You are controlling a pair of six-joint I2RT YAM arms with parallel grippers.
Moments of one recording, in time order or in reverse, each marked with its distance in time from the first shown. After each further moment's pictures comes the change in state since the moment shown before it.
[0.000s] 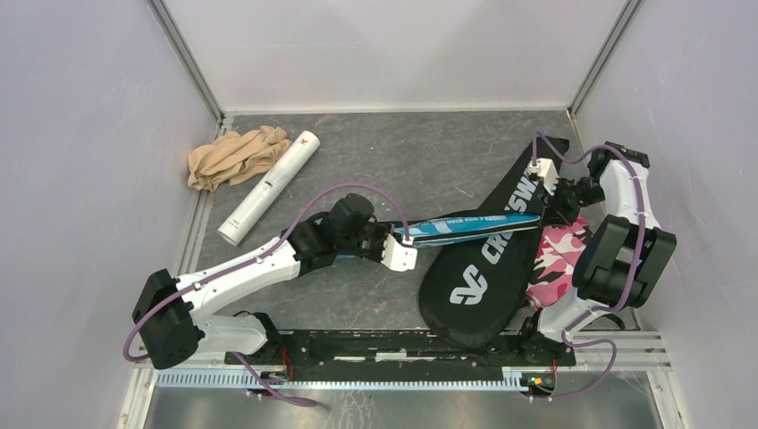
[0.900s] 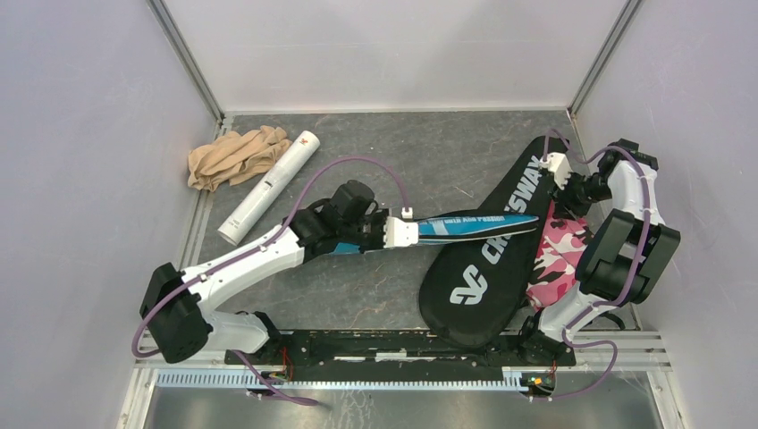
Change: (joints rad) left arm 0.063 0.048 0.077 -0.095 0.076 -0.199; right arm -0.065 0.045 0.011 0.176 0.039 0.031
